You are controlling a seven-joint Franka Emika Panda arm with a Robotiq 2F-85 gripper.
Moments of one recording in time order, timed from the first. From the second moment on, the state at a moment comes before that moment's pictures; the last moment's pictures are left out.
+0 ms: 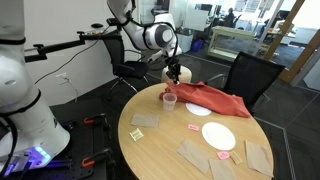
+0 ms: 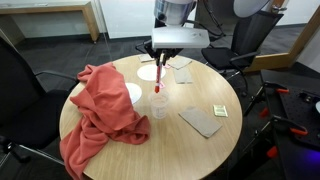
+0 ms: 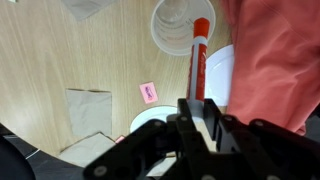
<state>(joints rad) 0.35 0.32 -0.14 -2.10 -0.42 2.61 1.52</state>
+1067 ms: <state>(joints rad) 0.06 0.16 -0.14 -2.32 -0.36 2.63 1.49</state>
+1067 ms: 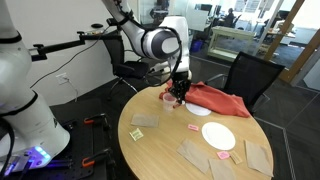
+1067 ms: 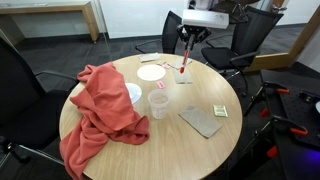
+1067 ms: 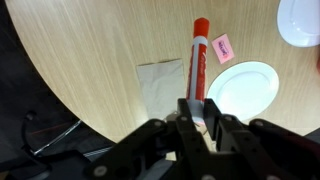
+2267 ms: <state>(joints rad) -0.08 0.42 -0.15 -2.29 0.07 2.76 1.11</state>
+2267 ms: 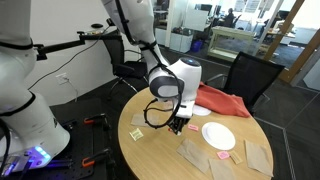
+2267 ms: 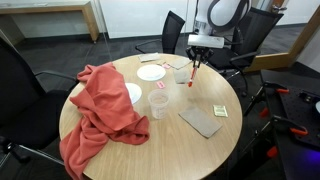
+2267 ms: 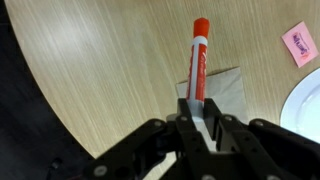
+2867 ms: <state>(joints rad) -0.09 0.58 -0.18 -2.21 0.14 2.78 1.04</state>
